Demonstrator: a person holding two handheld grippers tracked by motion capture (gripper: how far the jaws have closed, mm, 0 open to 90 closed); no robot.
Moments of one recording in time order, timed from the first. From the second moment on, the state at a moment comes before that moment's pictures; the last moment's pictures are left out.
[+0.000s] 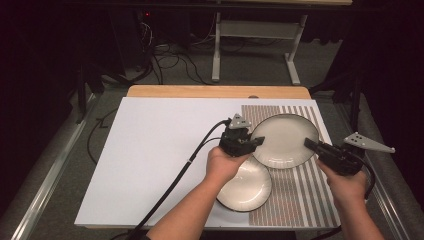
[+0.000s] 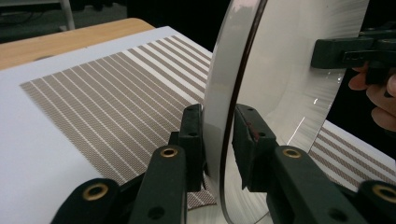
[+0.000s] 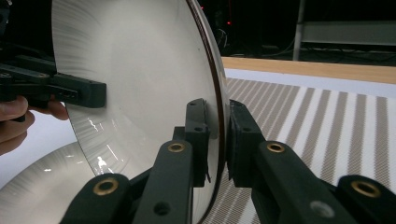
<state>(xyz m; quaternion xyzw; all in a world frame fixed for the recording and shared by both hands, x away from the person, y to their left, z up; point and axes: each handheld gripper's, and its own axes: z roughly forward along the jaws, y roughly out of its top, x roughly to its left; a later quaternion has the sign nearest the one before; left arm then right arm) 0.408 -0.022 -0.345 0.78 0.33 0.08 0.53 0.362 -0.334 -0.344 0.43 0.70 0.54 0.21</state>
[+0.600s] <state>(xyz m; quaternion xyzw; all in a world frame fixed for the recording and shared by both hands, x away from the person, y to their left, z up) 0.423 -0.059 -0.363 0.79 0.34 0.07 0.51 0.360 -0.362 -0.359 0.46 0.69 0.52 0.22</state>
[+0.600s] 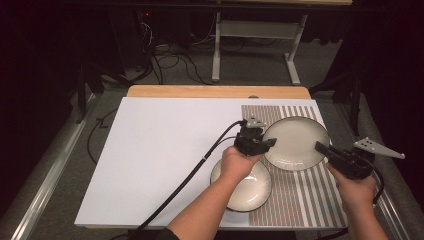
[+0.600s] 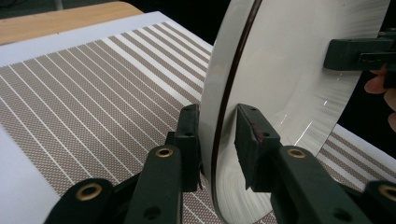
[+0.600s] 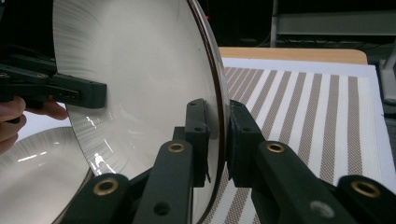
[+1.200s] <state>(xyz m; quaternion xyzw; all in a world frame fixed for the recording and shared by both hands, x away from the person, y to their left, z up) 0.428 -0.074 -0.386 0.80 0.36 0.04 0.49 0.357 -0.371 -0.382 0.48 0.69 0.50 0.22</state>
